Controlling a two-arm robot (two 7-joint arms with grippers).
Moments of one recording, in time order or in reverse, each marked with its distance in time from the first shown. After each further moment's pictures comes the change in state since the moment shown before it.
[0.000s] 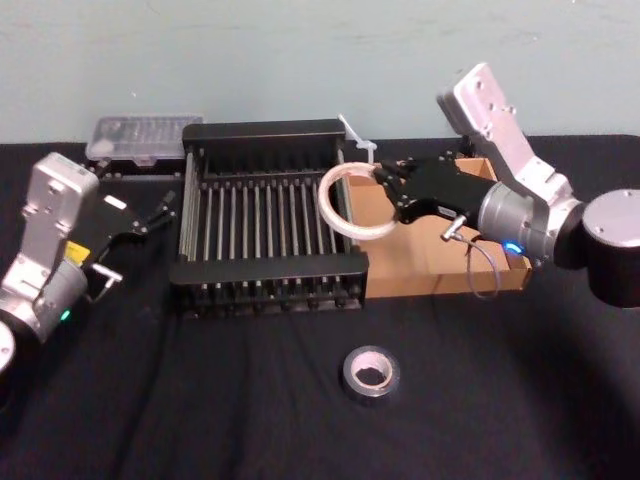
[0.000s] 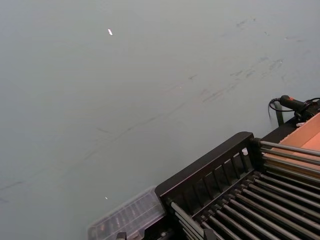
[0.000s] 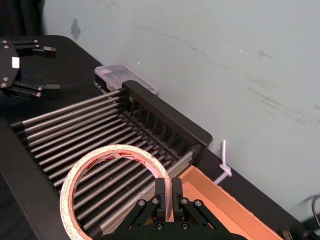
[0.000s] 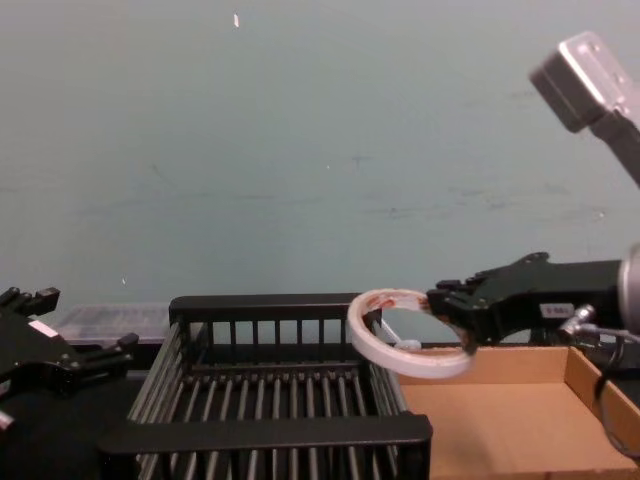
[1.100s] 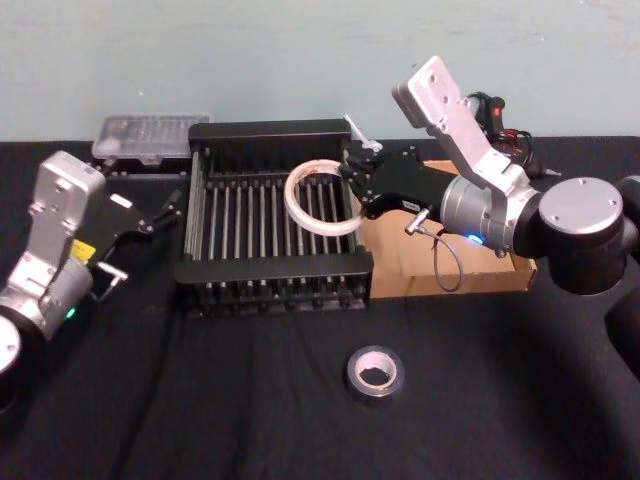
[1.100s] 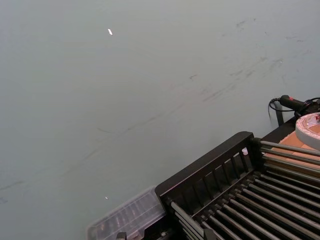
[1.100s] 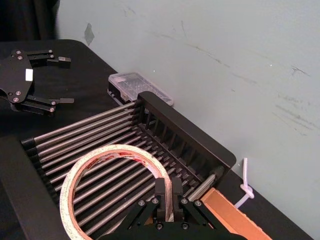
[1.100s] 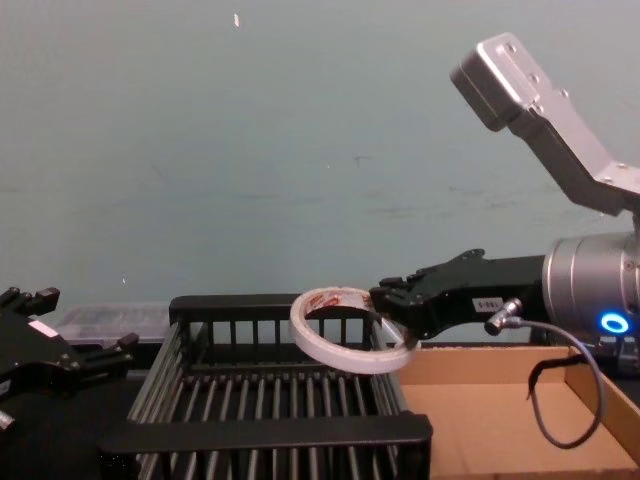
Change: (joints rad) left arm 0.000 0.000 0.000 0.000 0.000 0.000 0.000; right arm 0.066 -0.079 -0.051 0.075 -0.032 0.000 0.007
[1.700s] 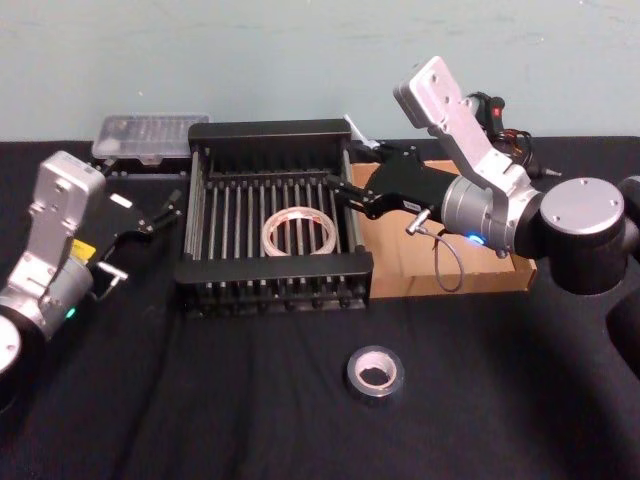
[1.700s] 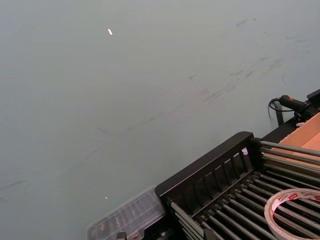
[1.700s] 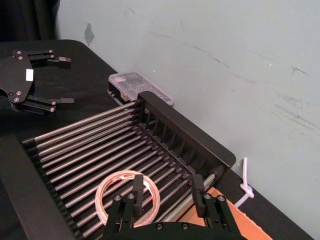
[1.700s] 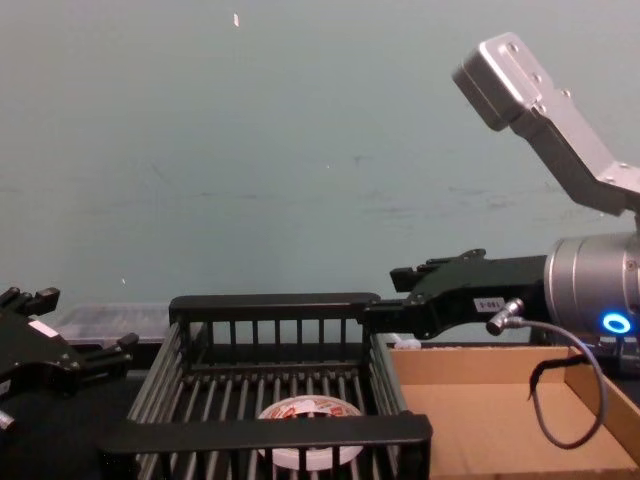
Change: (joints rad) left arm 0.000 0.000 0.000 0.000 0.000 0.000 0.000; right arm -0.002 0.002 0.001 -0.003 0.002 0.000 0.001
